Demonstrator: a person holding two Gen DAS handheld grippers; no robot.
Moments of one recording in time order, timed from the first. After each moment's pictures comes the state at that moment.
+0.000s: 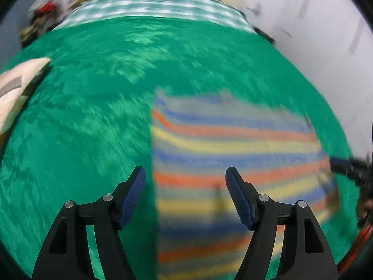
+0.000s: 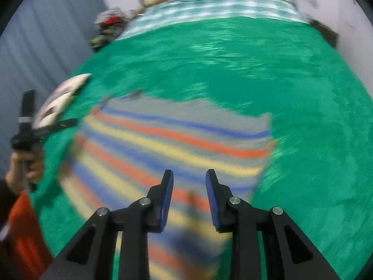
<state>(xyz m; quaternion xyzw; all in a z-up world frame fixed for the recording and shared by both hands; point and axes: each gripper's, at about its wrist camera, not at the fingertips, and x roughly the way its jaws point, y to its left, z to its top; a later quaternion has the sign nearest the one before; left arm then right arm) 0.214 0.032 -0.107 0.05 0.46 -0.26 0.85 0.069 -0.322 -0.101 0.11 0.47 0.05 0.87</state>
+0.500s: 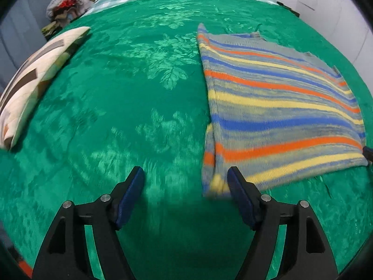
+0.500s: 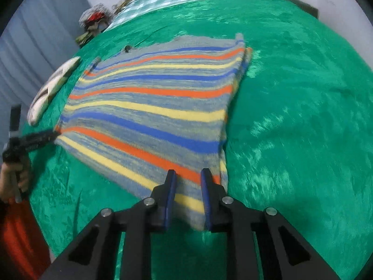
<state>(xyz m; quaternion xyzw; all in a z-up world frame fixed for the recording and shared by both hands) 0.139 0.090 -0.140 0.10 0.50 -0.16 0.85 -0.027 -0.311 -0.156 0.15 0.50 -0.02 0.85</state>
